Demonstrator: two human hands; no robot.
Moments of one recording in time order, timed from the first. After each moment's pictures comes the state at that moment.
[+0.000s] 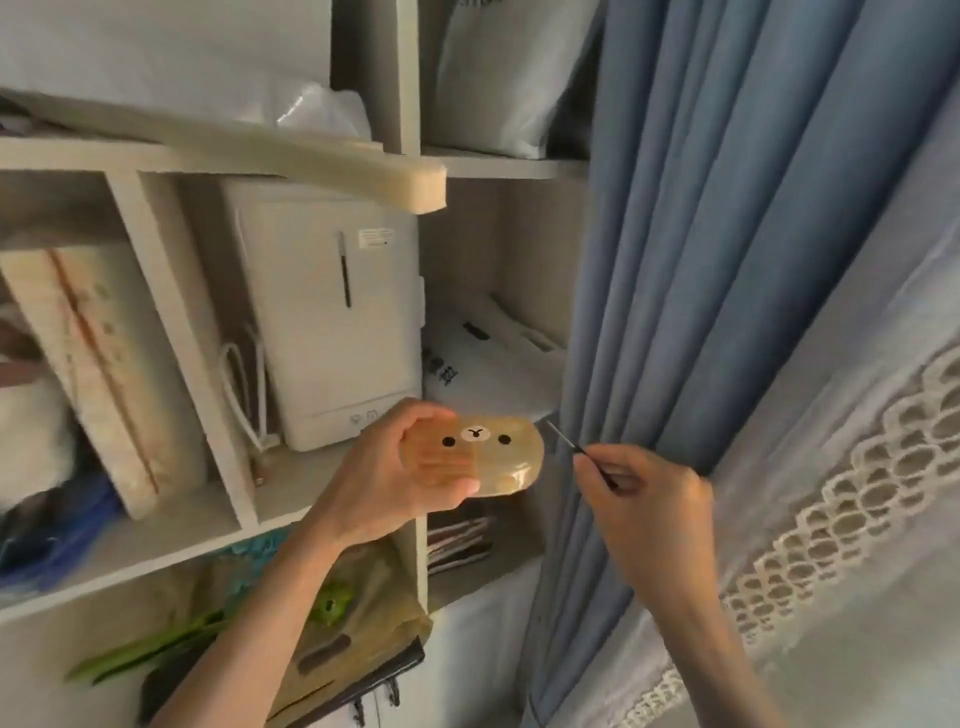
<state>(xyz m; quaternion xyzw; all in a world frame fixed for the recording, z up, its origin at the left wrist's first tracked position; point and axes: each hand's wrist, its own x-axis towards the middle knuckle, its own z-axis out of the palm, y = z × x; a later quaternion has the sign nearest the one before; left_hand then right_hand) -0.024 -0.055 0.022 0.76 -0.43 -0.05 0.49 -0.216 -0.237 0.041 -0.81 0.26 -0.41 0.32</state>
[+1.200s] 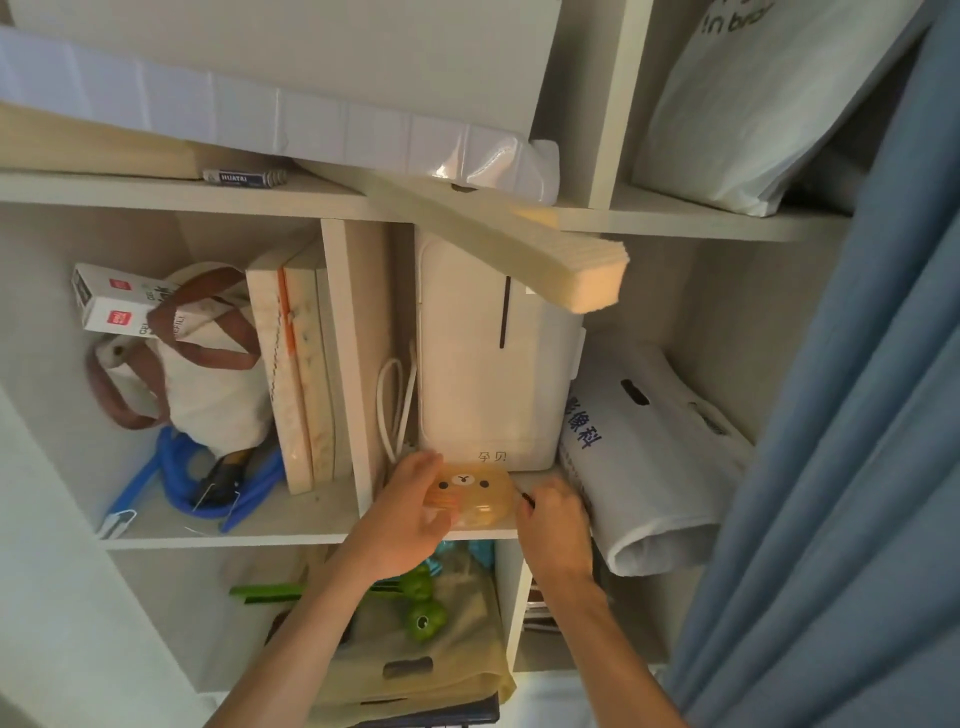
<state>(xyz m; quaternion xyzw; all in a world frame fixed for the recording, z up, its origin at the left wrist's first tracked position) 0.043 0.008 -0.041 0.93 -0.19 -0.01 0.32 0.023 -0.202 -0.069 -0.94 0.12 -0.13 0.28</state>
